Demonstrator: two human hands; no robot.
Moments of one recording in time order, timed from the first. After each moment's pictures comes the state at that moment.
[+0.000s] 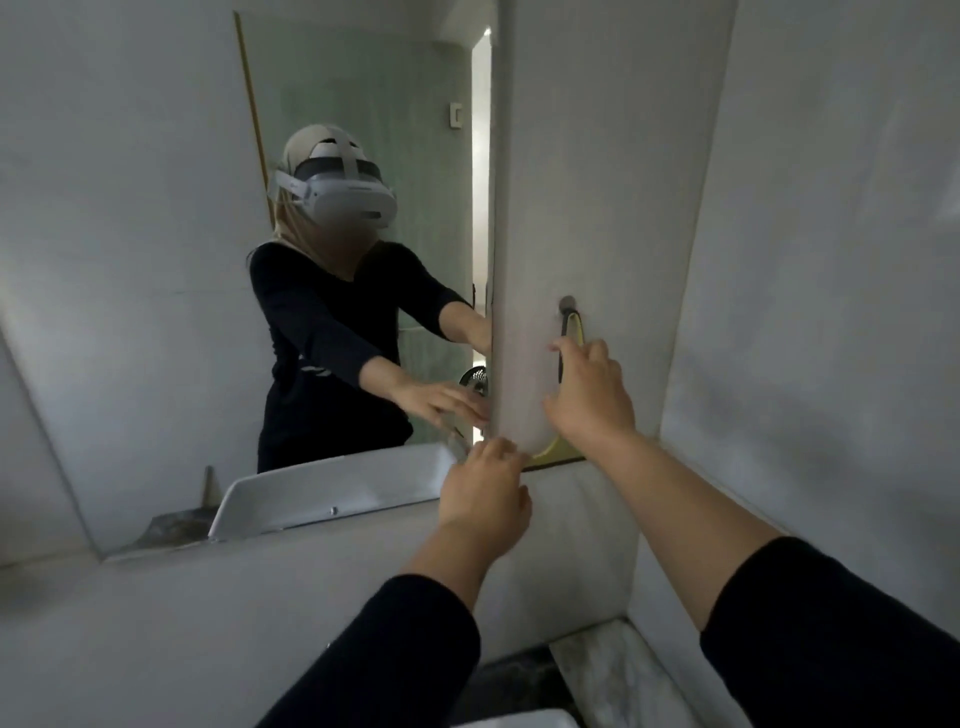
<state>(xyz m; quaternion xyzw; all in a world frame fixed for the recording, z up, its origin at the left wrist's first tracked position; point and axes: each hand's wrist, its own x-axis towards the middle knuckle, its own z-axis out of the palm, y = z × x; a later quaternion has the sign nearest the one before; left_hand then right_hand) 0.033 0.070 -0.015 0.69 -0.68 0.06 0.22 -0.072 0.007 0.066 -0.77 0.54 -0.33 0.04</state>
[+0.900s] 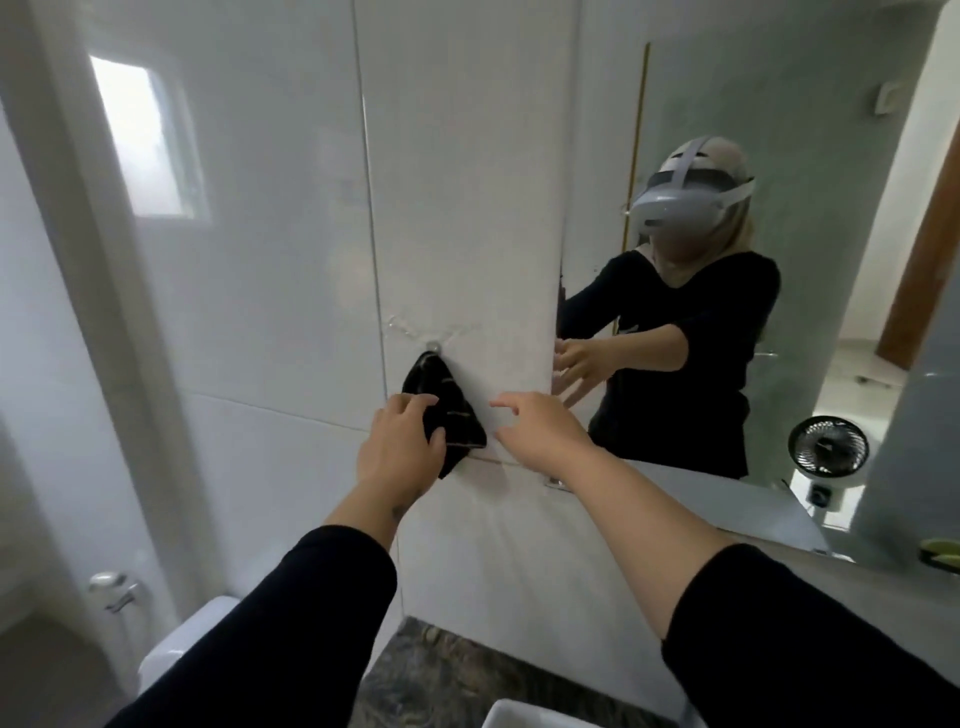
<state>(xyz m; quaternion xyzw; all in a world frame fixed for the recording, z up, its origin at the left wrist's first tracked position) 0.335 0.382 0.019 0.90 -0.25 0.15 0.32 0.254 0.236 0.052 -0.95 0.13 -0.17 0.24</state>
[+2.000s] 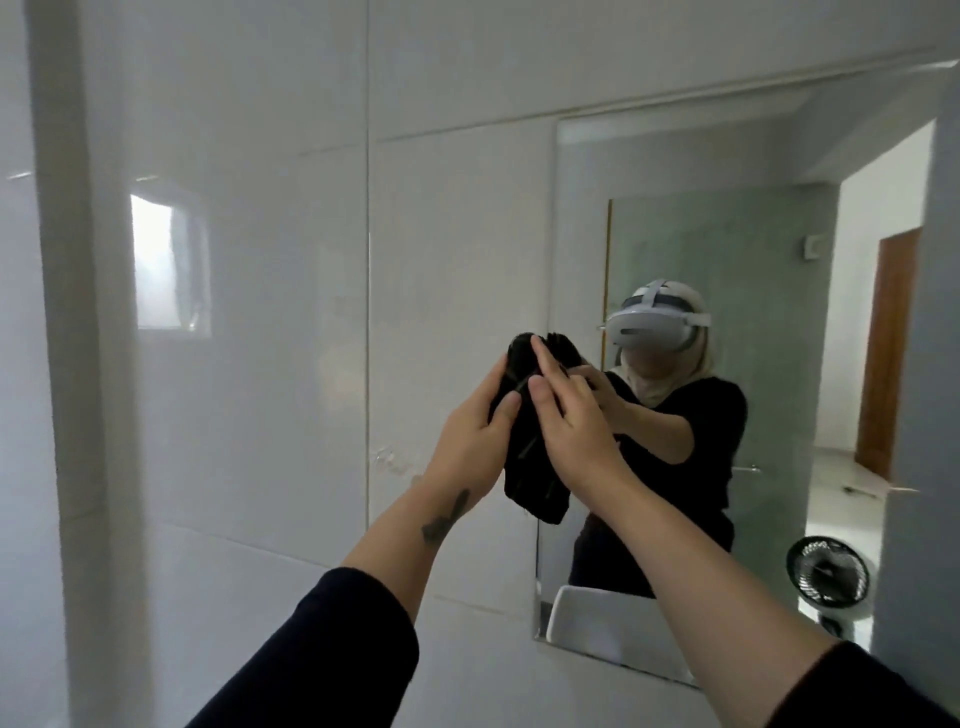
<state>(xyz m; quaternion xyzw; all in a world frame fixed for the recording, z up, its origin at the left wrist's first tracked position) 0.291 0.328 0.165 0.62 -0.48 0.06 0.63 0.236 0.217 0.169 -0.81 -0.02 -0.45 0.37</state>
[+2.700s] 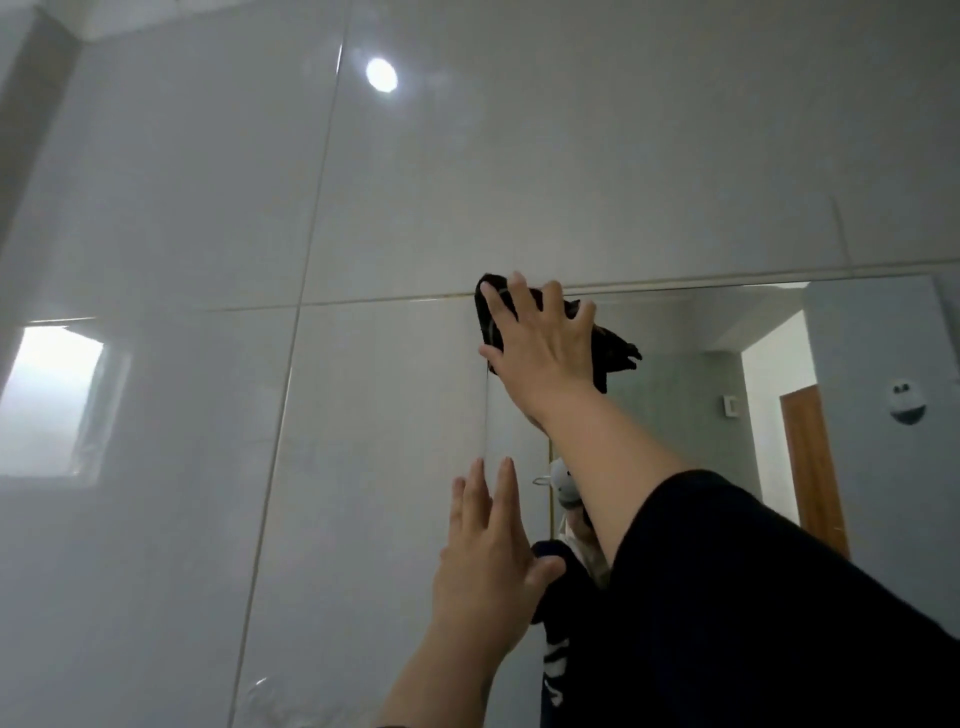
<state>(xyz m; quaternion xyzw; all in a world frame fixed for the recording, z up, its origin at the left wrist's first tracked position) 0.318 0.225 0.219 0.75 -0.46 0.27 0.40 0.272 0.163 0.395 -0.73 0.21 -0.56 -0.33</state>
